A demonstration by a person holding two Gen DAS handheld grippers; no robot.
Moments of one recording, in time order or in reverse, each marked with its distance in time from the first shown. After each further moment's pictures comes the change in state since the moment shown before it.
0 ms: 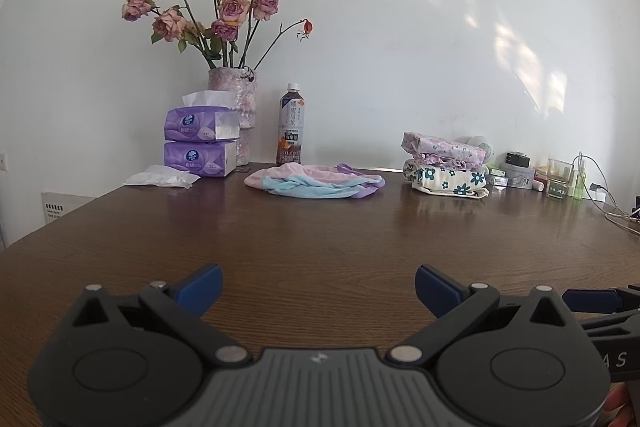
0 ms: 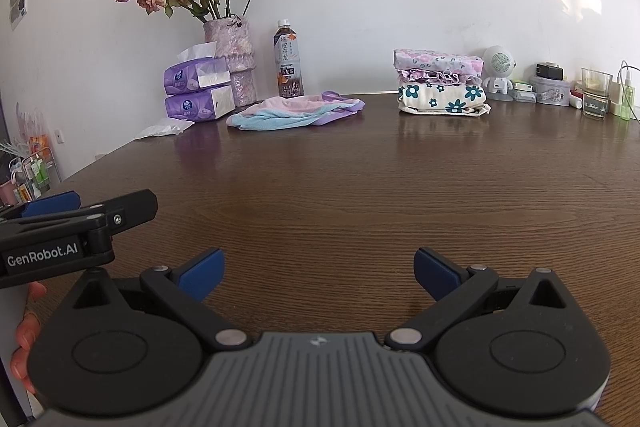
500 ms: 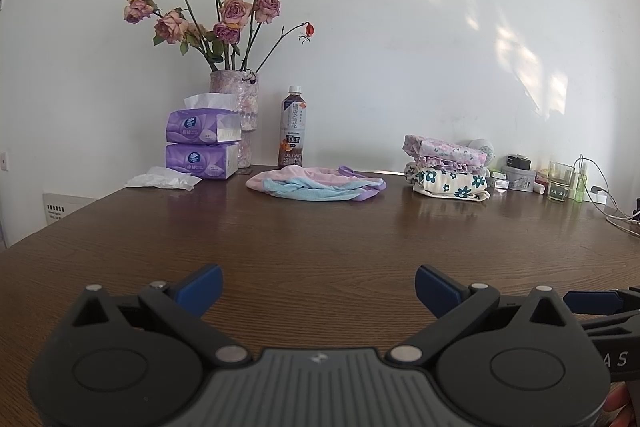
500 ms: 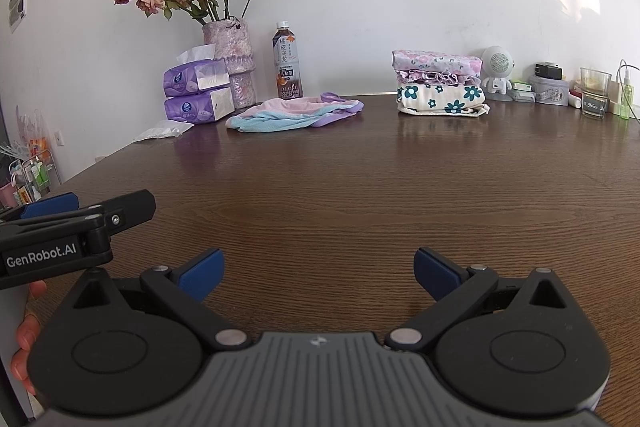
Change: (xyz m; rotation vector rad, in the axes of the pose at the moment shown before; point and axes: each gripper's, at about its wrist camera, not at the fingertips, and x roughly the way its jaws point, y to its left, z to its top) left arm -0.001 0.000 0.000 -0.002 -0.008 0.005; right arm -0.001 -0.001 0.000 0.001 -0.010 0.006
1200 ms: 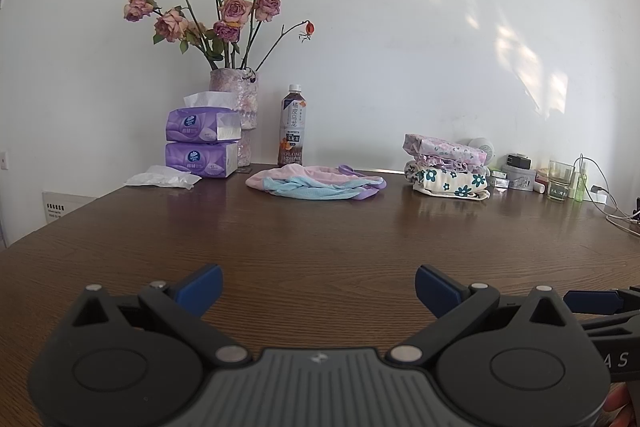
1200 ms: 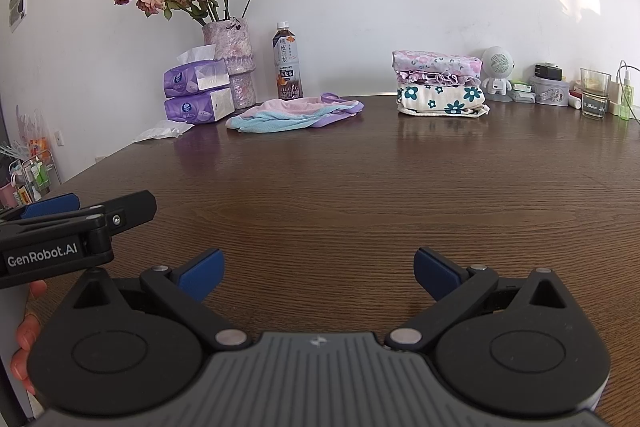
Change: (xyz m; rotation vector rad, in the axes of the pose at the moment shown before) left arm 0.001 0.000 0.000 -0.002 0.006 0.001; right arm 0.000 0.000 0.000 0.001 -0.003 0.000
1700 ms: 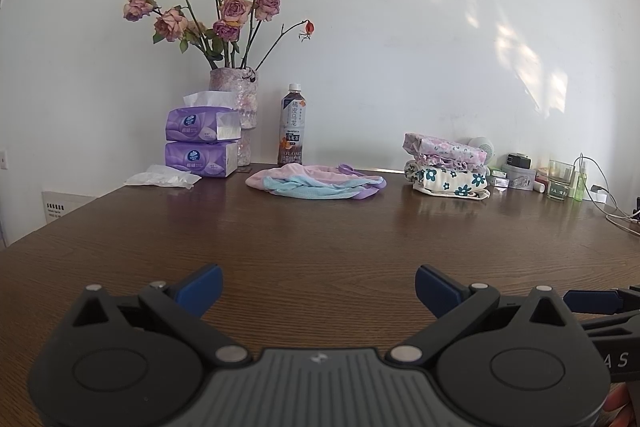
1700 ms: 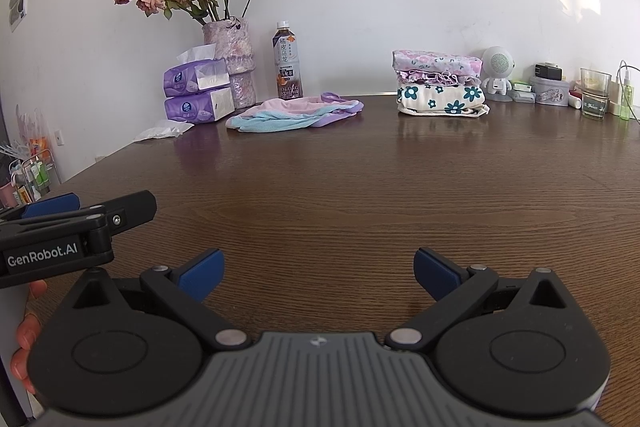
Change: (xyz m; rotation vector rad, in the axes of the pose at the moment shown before) left arm 0.000 0.000 0.000 0.000 0.002 0.001; right arm 0.001 0.000 0.001 -0.002 0.001 0.004
